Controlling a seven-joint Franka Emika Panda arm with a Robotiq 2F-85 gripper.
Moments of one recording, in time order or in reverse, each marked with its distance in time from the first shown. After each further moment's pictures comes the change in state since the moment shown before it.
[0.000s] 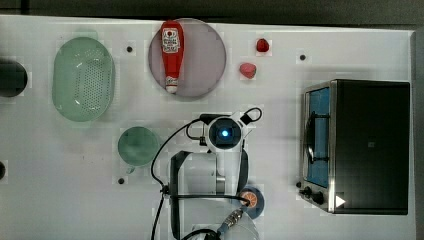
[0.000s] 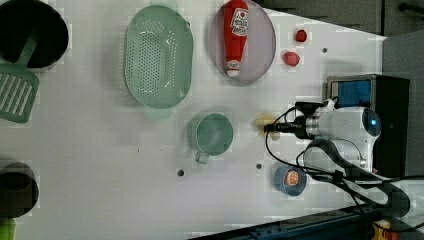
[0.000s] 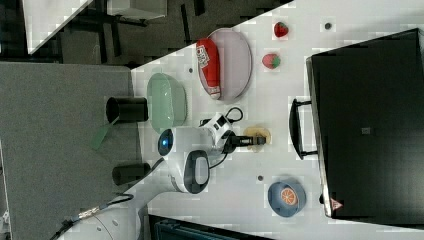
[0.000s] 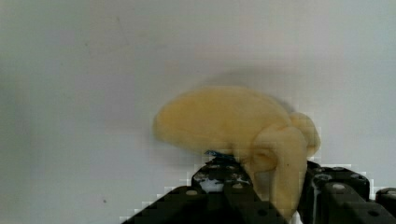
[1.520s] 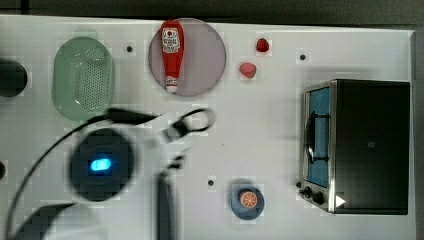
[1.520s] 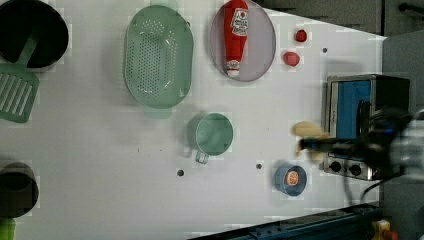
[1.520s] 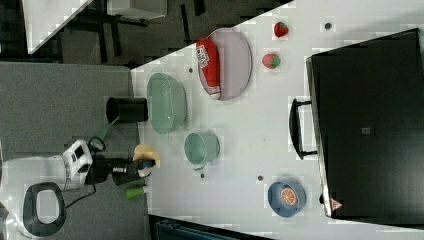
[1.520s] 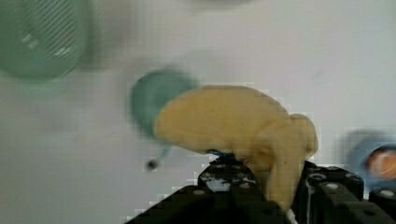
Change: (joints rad) arm 0.006 -0.647 0.326 0.191 0.148 -0.787 0.383
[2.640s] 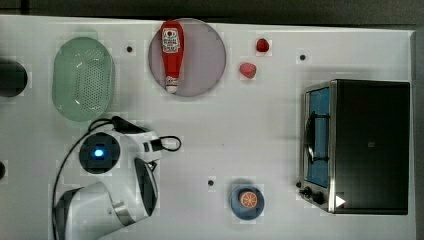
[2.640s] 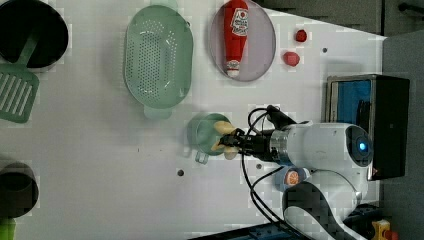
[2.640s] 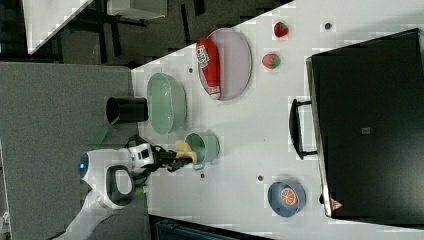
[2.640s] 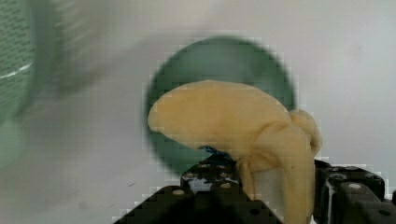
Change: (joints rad) arm 0.030 0.374 0.112 -0.189 -0.067 0.537 0.475
